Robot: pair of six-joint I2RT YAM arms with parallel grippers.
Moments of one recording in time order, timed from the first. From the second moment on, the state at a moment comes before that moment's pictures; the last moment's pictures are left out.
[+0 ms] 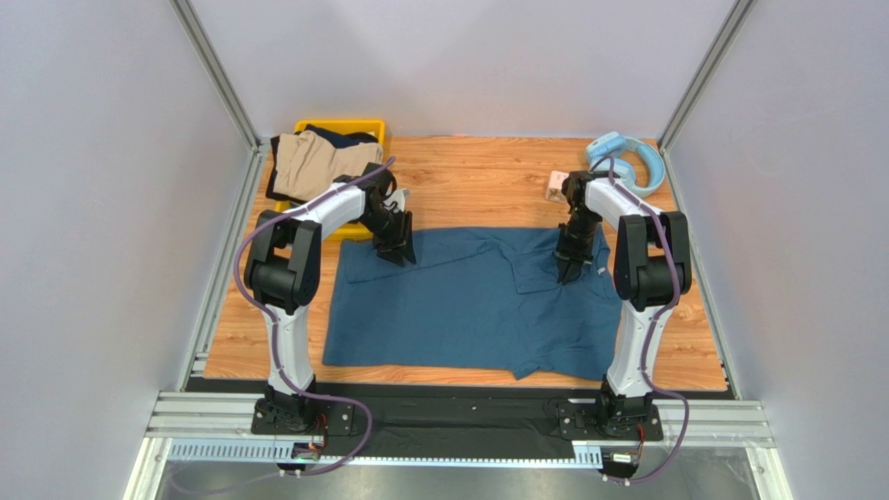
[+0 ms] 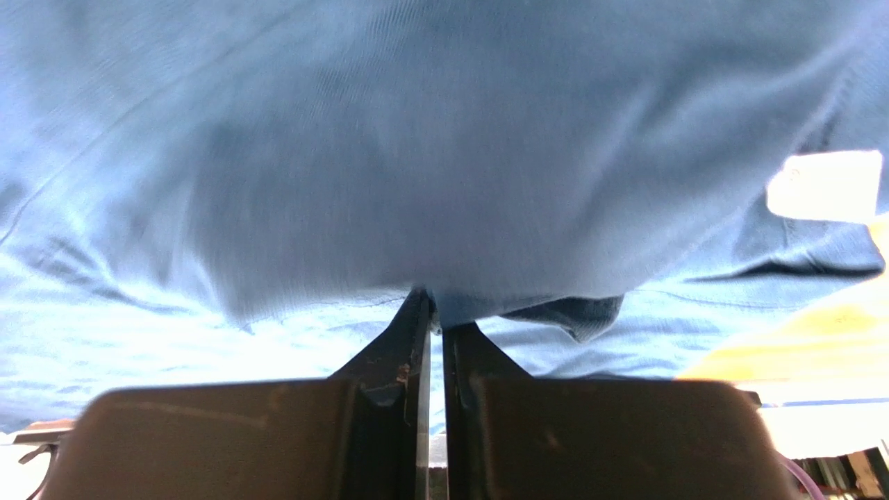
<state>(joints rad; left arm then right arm) -0.31 2.04 1.49 -0.81 0.45 -0.29 0.10 2.07 1.52 -1.16 -0.08 0.41</state>
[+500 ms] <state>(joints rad) -0.31 2.04 1.49 -0.79 0.45 -0.29 0.10 2.02 1.53 -1.22 -0.06 0.40</state>
